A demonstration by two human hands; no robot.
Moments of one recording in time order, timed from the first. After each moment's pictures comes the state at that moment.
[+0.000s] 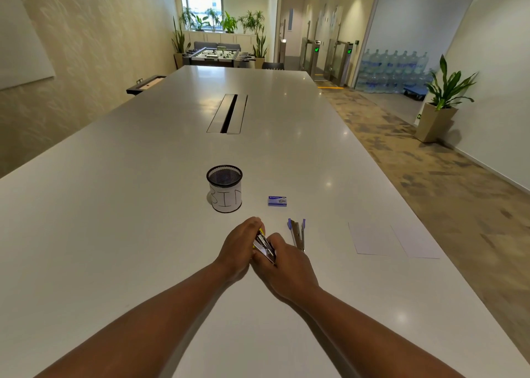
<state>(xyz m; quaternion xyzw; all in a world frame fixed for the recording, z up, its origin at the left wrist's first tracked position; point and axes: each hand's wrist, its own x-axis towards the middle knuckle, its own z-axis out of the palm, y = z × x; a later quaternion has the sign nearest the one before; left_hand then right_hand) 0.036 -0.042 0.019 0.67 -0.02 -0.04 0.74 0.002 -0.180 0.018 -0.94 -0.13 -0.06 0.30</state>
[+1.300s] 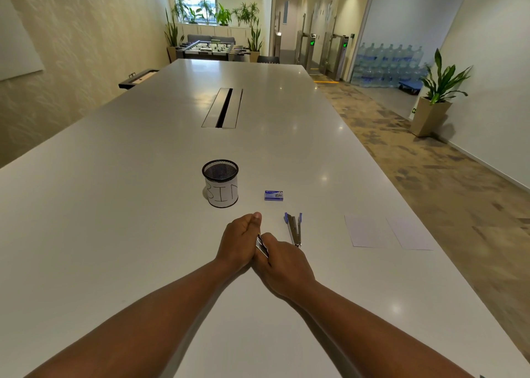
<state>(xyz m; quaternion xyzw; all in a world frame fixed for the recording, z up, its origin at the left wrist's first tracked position) 0.038 -0.050 0.015 0.82 0.00 0.09 0.57 0.000 -0.180 0.007 -0.95 -0.18 -0.06 0.25</state>
